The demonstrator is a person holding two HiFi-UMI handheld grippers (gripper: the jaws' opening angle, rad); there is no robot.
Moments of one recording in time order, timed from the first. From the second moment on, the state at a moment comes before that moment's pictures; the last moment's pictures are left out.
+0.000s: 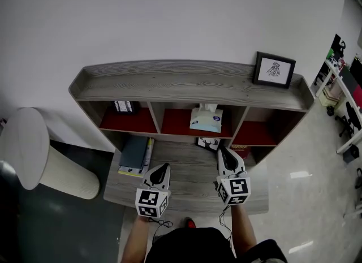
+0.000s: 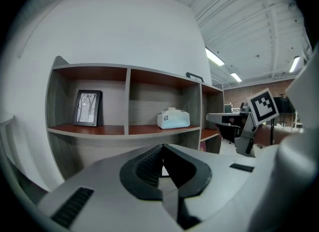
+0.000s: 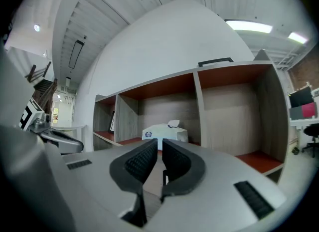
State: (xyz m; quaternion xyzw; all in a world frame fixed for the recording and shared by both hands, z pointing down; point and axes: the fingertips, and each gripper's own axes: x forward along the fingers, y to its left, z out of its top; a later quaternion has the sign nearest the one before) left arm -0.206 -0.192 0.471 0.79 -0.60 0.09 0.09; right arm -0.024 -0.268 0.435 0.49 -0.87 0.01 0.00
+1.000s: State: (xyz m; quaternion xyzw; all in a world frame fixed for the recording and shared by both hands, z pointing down) left arm -0.243 -0.186 0.485 0.75 -0.64 0.10 0.12; right arm -0.046 -0.363 0.448 0.48 -0.87 0.04 0.08
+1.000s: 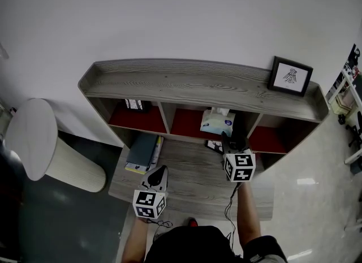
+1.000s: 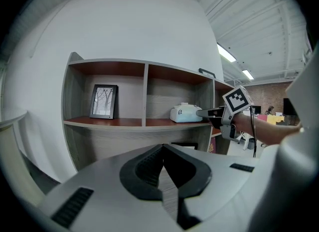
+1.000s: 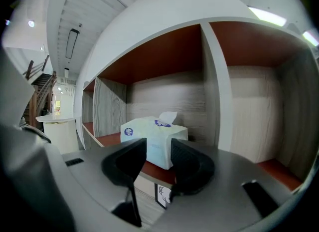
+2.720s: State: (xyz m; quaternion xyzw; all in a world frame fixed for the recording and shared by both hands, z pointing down) left arm -0.181 -0.162 0.478 0.80 -0.58 0.10 0.10; right arm 0.021 -0.240 0.392 0.50 -0.87 0.00 -0.01
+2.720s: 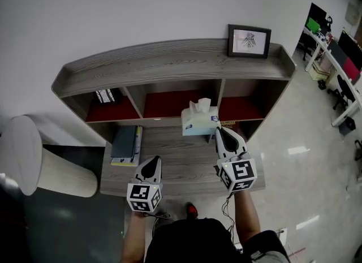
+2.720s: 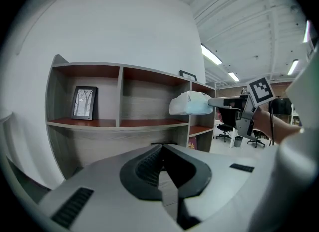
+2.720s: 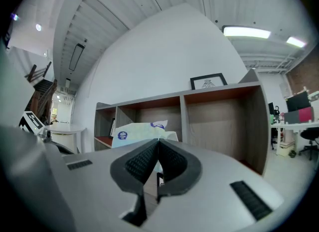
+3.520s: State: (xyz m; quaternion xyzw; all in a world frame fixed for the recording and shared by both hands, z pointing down) left arm -0.069 -0.168 0.490 0.89 -0.44 0.11 0.10; right arm 0.148 -0.147 0.434 0.65 -0.76 0.00 0.02
